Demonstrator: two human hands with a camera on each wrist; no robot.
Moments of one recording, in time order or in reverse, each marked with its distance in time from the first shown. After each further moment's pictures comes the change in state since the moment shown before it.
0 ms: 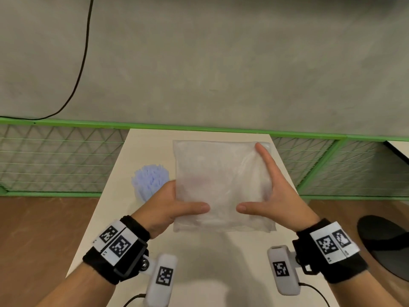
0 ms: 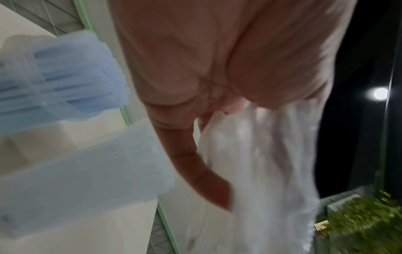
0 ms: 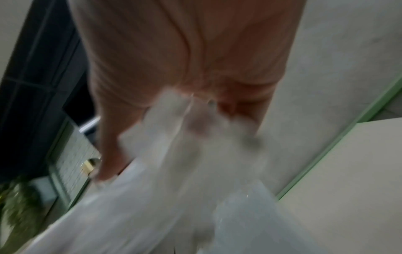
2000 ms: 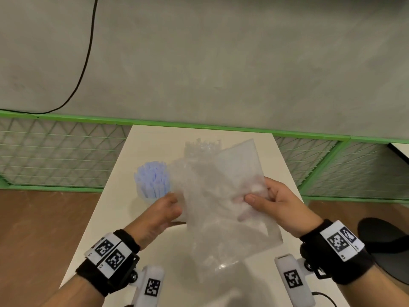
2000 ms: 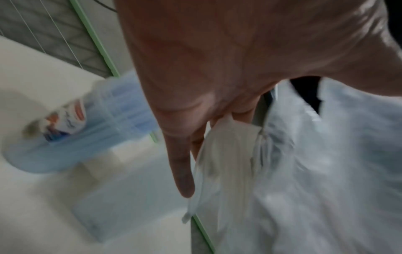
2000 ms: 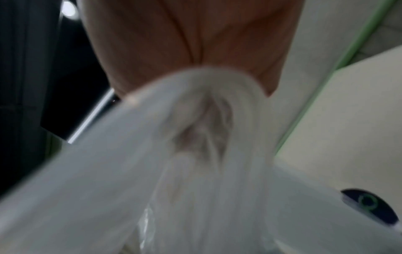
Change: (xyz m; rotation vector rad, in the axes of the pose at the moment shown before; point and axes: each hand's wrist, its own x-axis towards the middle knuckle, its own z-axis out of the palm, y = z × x) left_hand -0.014 -0.036 -0.021 -0.018 0.057 -0.017; right_hand -0.006 0.007 0.008 0.449 -0.243 0.107
